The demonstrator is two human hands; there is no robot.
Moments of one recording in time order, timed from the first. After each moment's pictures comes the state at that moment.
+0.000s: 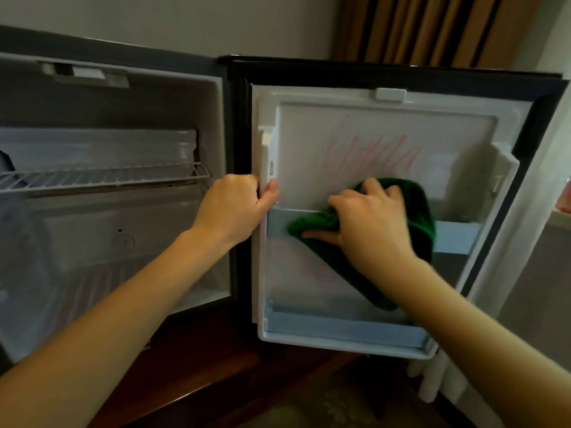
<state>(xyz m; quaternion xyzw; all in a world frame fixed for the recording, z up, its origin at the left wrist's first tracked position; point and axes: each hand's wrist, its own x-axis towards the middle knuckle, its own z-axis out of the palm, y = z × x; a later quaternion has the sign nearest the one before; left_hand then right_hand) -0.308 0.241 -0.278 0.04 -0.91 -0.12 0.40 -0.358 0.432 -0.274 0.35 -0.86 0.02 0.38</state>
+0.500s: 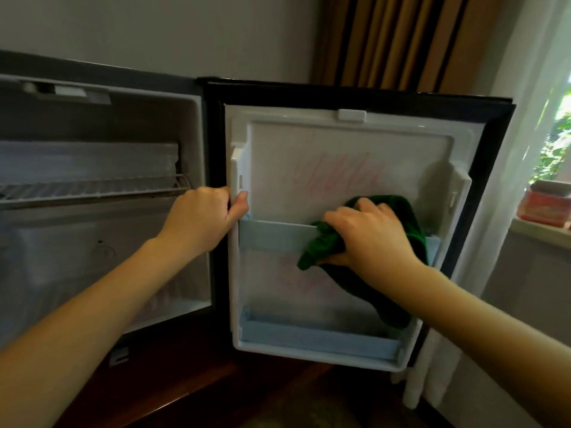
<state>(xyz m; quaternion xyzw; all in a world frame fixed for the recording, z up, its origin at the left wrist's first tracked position) -0.306 0.230 -0.279 0.05 -0.91 -0.06 0.40 -0.371 0.477 -0.273 0.41 -0.85 -0.01 0.32</state>
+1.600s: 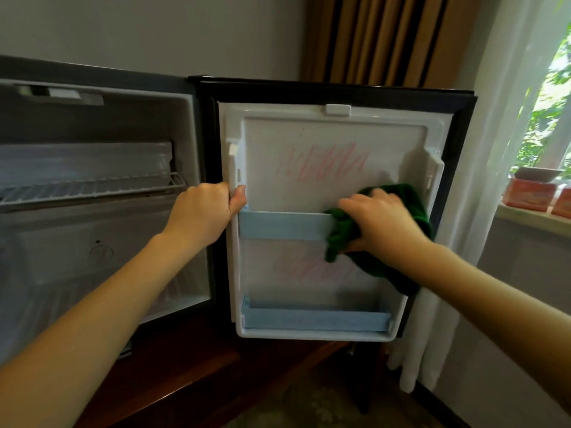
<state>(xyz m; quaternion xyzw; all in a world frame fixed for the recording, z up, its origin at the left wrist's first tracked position) -0.305 0.243 -0.276 0.06 -0.92 -0.05 0.38 -0.393 0.504 -0.271 0.38 -0.89 -0.03 0.27</state>
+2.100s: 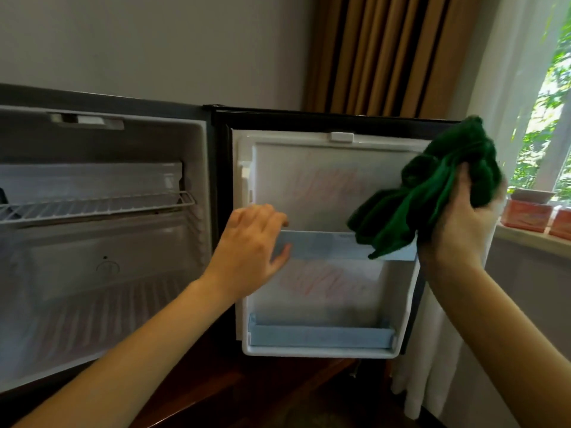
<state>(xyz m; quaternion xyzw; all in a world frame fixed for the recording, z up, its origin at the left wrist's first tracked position) -0.300 0.280 -0.307 -0.11 -0.85 0.05 0.52 -0.355 0.522 -0.240 0.19 -0.37 0.85 0.32</state>
